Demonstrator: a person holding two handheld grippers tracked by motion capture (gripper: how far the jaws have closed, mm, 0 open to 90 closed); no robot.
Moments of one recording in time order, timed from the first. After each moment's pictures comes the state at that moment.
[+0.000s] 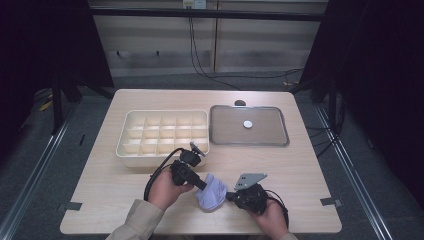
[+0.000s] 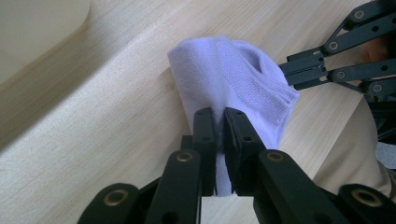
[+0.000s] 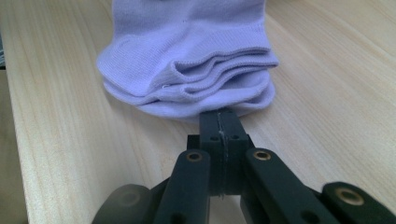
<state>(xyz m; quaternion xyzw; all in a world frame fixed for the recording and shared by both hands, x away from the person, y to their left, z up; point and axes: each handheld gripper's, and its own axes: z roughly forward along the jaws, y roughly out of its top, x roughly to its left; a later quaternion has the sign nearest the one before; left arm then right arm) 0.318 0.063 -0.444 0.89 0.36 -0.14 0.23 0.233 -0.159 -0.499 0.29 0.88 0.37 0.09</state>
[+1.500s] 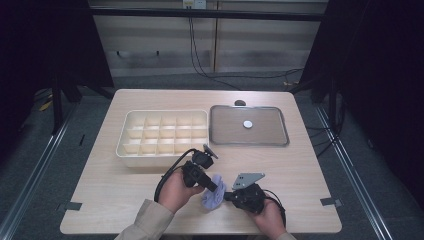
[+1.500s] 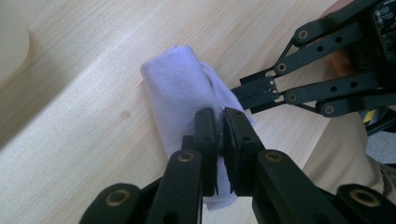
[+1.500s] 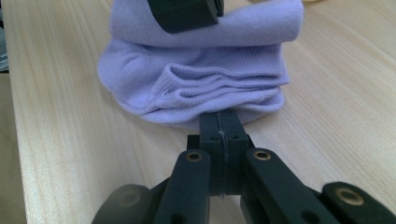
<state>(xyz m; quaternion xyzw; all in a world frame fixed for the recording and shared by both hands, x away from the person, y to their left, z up) 0.308 0.033 -0.436 0.91 0.33 -0.13 0.23 0.235 -0.153 -0.500 0.29 0.88 0.37 0.08</state>
